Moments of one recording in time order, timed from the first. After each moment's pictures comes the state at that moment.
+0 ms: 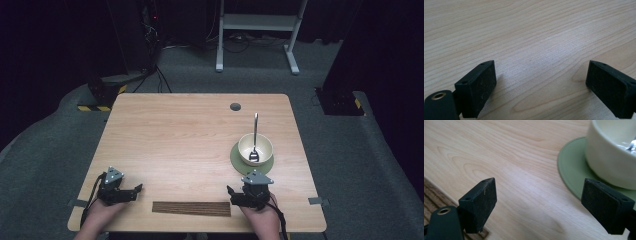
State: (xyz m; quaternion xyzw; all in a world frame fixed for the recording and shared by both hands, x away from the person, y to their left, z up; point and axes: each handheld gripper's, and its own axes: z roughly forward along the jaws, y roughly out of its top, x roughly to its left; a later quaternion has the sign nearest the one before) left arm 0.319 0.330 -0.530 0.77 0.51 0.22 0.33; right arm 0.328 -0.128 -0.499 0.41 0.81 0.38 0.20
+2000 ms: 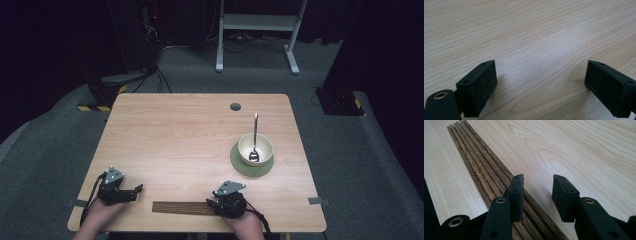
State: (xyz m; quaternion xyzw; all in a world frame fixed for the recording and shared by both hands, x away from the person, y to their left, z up) left arm 0.319 0.329 -0.530 0.77 0.50 0.21 0.33; right arm 0.311 -0.071 -0.516 0.30 0.87 0.38 0.09
